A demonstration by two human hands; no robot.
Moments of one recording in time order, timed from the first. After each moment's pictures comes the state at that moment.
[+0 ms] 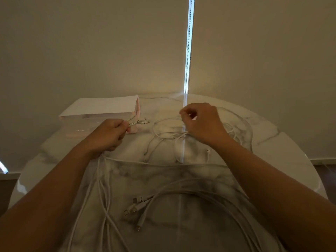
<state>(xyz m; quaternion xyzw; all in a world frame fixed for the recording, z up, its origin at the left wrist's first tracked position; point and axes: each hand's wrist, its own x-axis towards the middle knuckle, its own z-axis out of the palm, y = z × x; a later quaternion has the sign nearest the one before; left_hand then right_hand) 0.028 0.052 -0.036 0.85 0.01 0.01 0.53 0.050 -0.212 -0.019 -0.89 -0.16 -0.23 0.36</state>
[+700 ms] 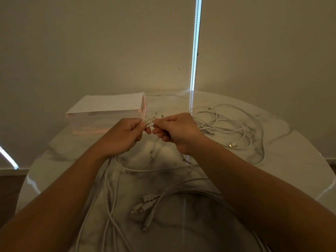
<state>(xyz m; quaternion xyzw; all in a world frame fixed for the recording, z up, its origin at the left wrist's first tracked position) 0.017 0.034 -0.035 0.88 -0.10 0.04 0.46 0.037 -0.140 -0.027 -0.71 -0.04 0.09 0.70</state>
